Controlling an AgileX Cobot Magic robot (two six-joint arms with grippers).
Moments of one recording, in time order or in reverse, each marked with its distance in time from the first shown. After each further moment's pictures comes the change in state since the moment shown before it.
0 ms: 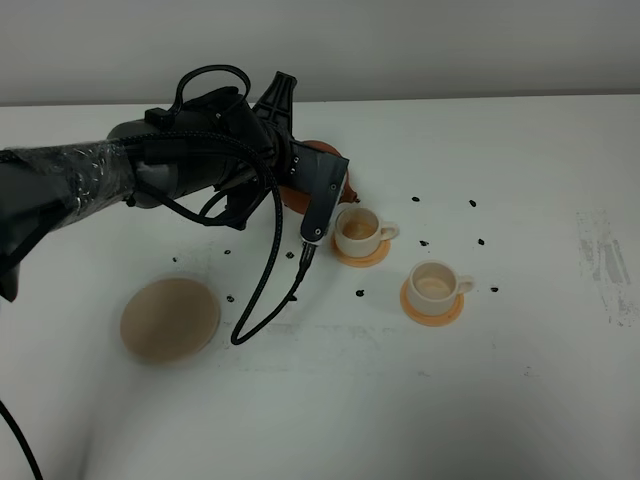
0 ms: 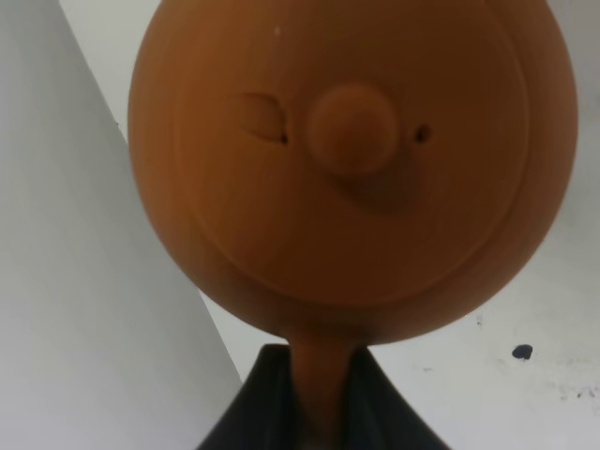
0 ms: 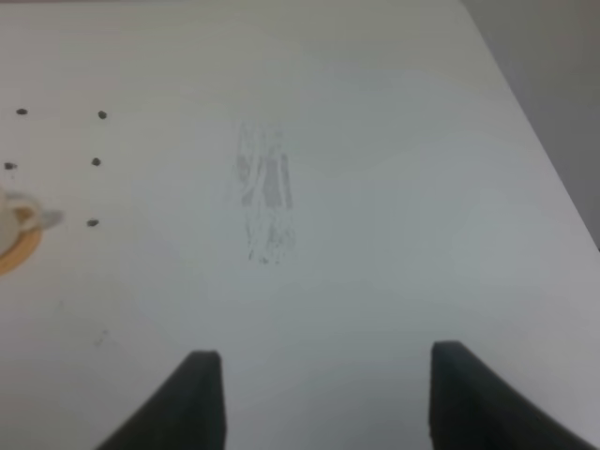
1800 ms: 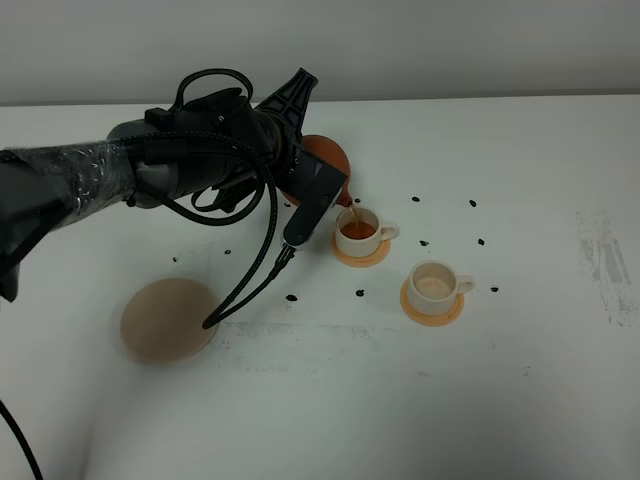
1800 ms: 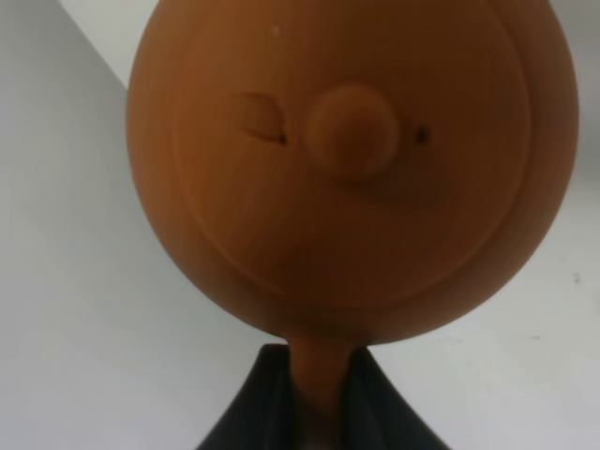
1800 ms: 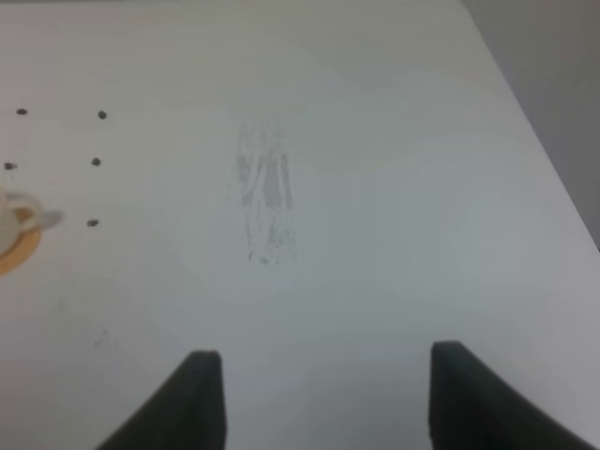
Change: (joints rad) left arm 0.000 0.000 0.000 0.096 -0.061 0.168; right arm 0.000 0.000 0.000 0.000 0.000 0.000
